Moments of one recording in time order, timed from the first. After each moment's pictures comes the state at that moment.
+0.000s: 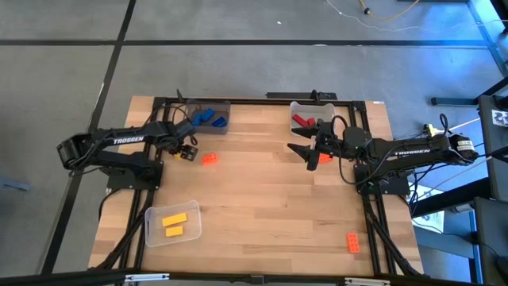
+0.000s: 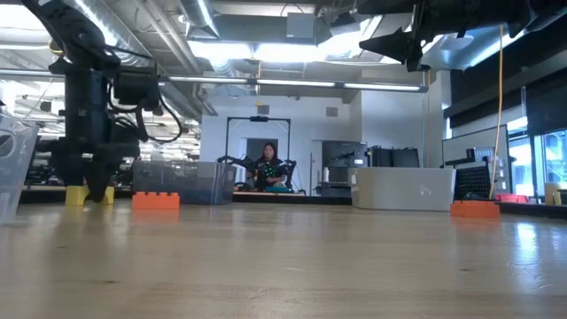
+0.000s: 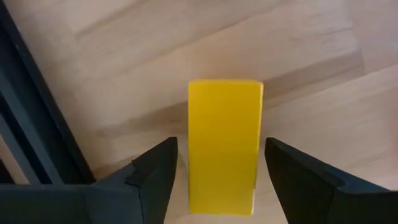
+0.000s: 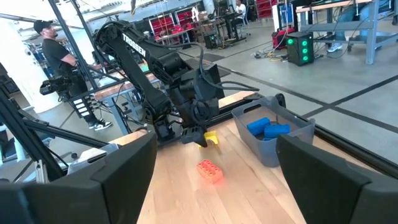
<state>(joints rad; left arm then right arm) 0.62 1.13 0.45 -0.70 -0.14 -0.60 -0.04 0.96 0.56 0.36 0.22 0.31</state>
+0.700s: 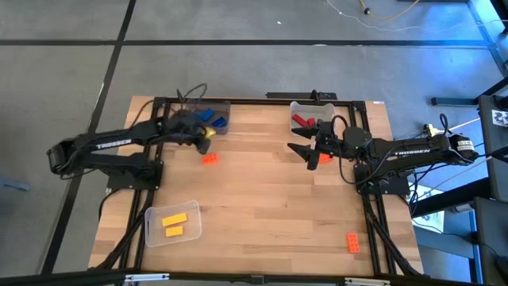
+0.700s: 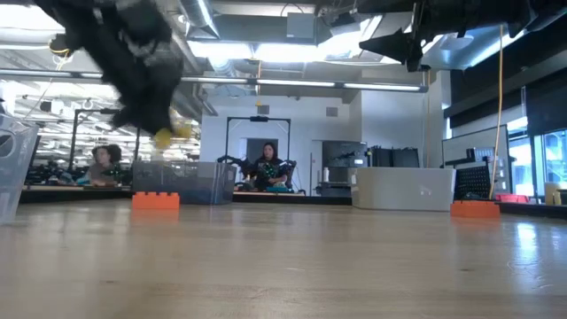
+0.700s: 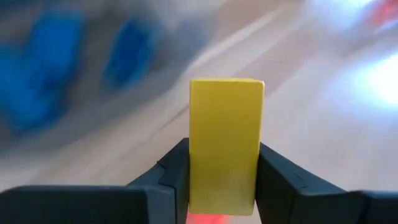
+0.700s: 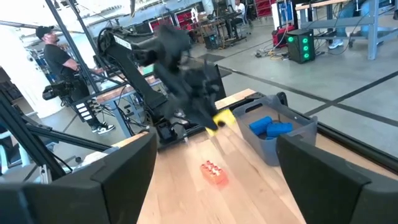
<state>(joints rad) 0.48 0.96 0.58 -0.41 -0.02 -0.49 -0.04 0.96 0.56 0.37 0.22 0.34</state>
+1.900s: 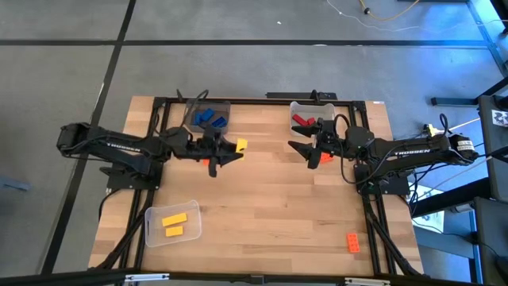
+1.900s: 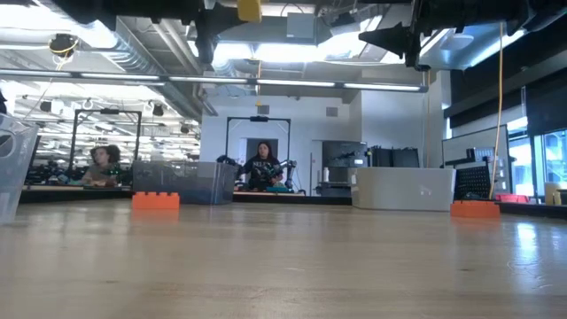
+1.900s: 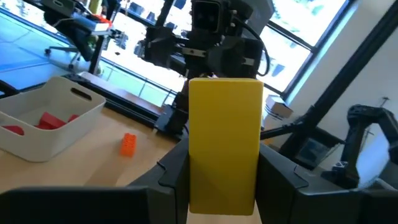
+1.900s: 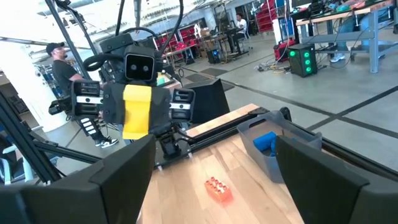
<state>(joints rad) 0.03 1.11 0.60 0.60 0.00 -0.49 -0.04 0.96 0.56 0.43 0.22 0.33</state>
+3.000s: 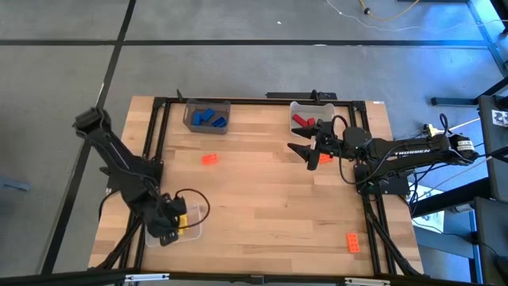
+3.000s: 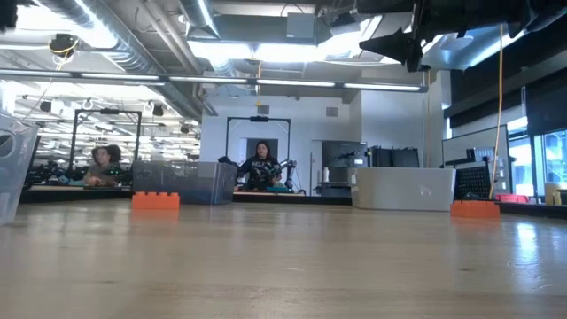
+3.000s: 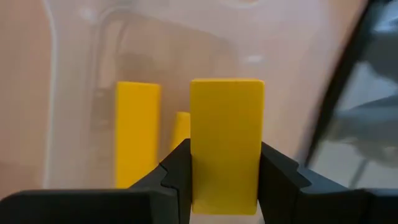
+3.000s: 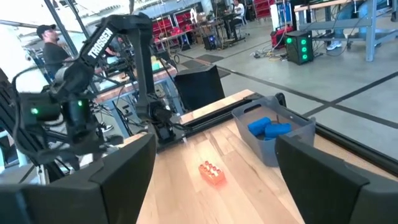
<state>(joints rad) -0.90 1.20 0.73 -0.62 -0.05 -1.36 -0.04 0.96 0.56 0.36 0.22 0.33</state>
